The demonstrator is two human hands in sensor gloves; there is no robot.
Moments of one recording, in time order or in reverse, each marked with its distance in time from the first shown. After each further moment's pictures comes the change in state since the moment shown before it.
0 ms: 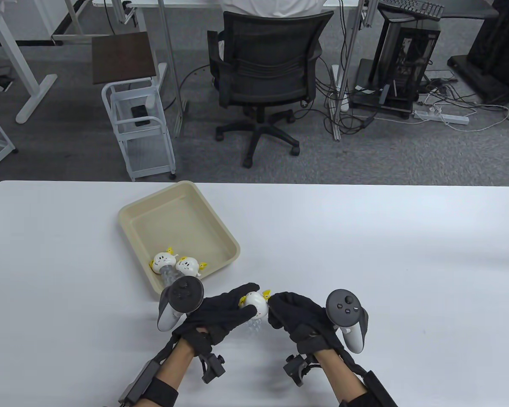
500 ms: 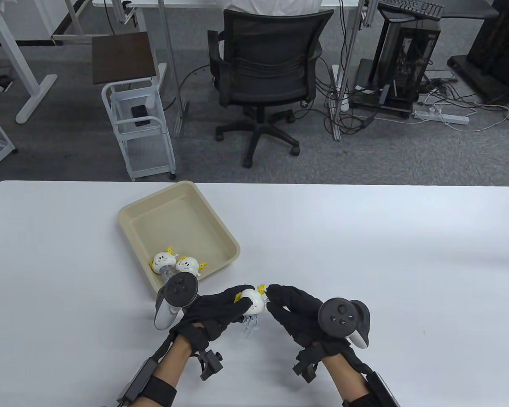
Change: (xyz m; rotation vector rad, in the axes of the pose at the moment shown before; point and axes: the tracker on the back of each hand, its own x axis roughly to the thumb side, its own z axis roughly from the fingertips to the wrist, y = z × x) left_hand -0.008 0.005 0.001 -0.003 0.041 0.134; right_hand 0.022 -0.002 0.005 -0.006 -0.302 0.382
